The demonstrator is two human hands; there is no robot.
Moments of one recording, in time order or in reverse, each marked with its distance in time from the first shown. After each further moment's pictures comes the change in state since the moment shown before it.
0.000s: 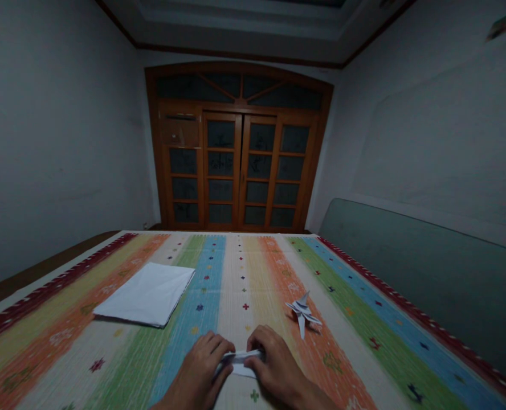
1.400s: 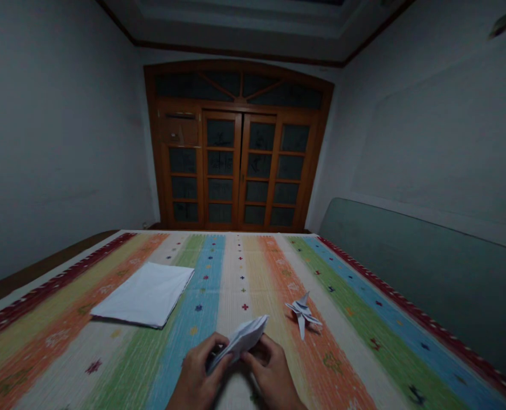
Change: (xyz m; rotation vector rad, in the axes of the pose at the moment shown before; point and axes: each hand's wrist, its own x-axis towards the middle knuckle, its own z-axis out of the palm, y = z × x) left_hand 0.005 0.015 -0.002 -0.533 0.212 -0.312; right_hand 0.000 -0.025 0.026 0.878 0.227 0.269
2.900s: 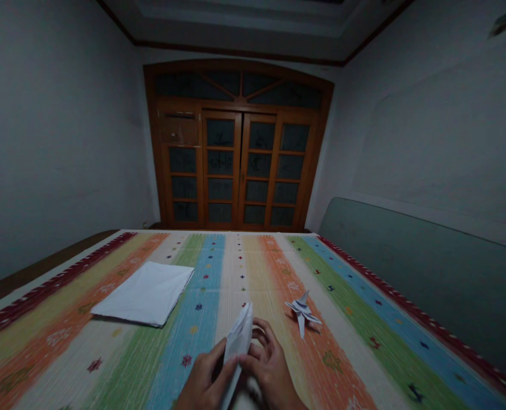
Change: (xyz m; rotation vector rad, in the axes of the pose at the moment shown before) left_hand -0.008 0.008 0.010 -0.219 -0.144 -0.065; right_hand -0.001 0.003 0.005 0.313 -0.049 -0.024
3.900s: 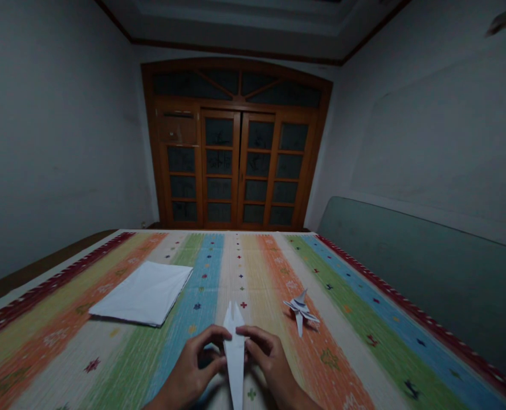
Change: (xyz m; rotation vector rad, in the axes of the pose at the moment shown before) left_hand 0.015 -0.010 -0.026 -0.156 -0.048 0.021; right_hand 0.008 -0.013 -0.014 -0.287 -0.074 -0.002
